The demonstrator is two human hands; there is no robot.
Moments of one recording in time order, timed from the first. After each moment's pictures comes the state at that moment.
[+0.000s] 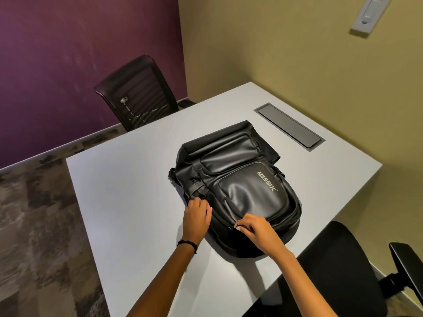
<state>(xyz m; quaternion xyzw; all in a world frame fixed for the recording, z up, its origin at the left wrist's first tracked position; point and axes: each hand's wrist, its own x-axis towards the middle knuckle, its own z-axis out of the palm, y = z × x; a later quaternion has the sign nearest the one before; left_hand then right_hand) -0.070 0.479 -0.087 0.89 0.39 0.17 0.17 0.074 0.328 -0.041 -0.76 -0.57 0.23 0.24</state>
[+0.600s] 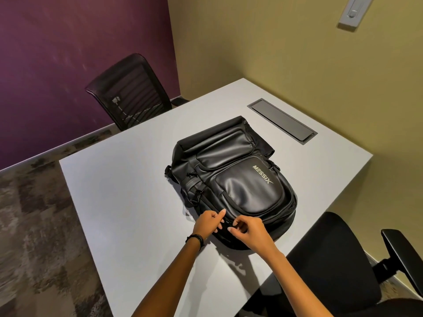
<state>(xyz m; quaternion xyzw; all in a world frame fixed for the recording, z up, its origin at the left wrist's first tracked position) -0.056 0.455 -0.087 0.71 0.44 0.00 0.55 0.044 0.321 -0.049 -0.80 -0.44 0.27 0.32</state>
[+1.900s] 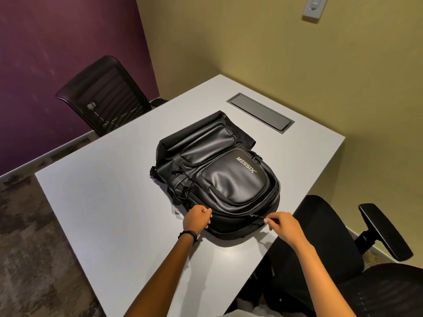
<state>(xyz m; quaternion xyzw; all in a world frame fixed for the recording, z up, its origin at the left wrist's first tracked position) -0.056 0.447 -0.080 0.75 0.45 -0.02 0.47 0.106 0.230 -0.056 -0.89 -0.35 0.24 0.17</state>
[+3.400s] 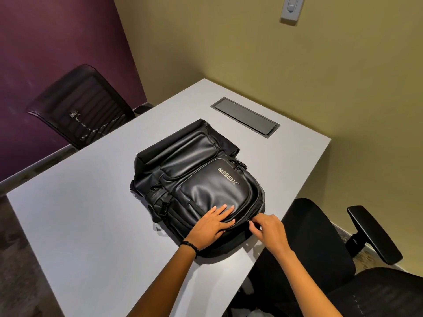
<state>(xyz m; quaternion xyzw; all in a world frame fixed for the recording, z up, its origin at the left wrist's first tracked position) 0.008 0.420 -0.083 0.99 -0.03 -0.05 0.11 0.140 0.234 -0.087 -0.88 -0.42 0.02 0.23</state>
